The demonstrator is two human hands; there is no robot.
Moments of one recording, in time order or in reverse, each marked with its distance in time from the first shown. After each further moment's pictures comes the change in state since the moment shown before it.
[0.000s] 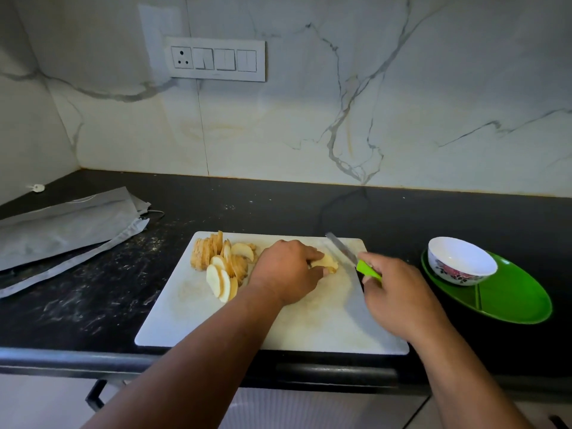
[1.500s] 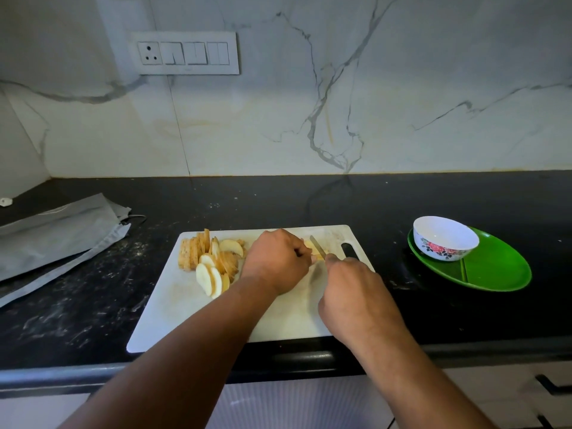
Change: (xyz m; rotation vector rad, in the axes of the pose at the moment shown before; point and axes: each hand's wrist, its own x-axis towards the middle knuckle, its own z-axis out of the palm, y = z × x) left_hand -0.004 0.003 0.002 -0.173 0.074 -0.075; right_hand -0.025 -0.048 0.033 -0.309 0.062 -0.017
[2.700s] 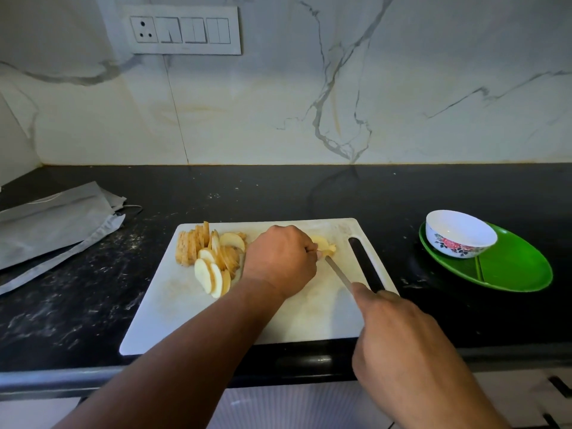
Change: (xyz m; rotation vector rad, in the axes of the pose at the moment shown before) left_hand 0.003 -0.003 0.004 0.208 -0.024 0.048; right_hand -0.043 0.012 -0.023 0.014 -0.124 -0.051
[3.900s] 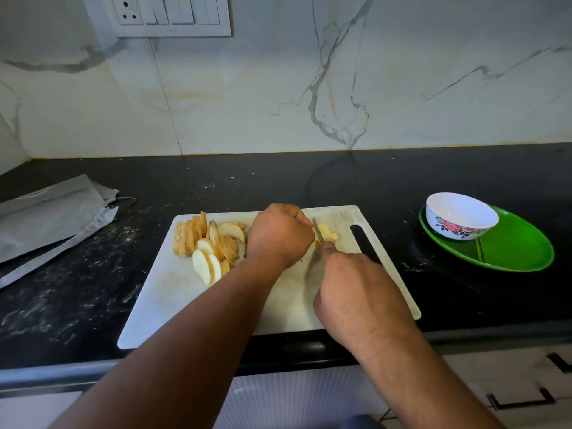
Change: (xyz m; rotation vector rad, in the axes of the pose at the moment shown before) left_hand 0.016 0.003 -0.002 -0.381 0.033 -0.215; right_hand 0.044 -0.020 0.029 0.013 0.069 0.032
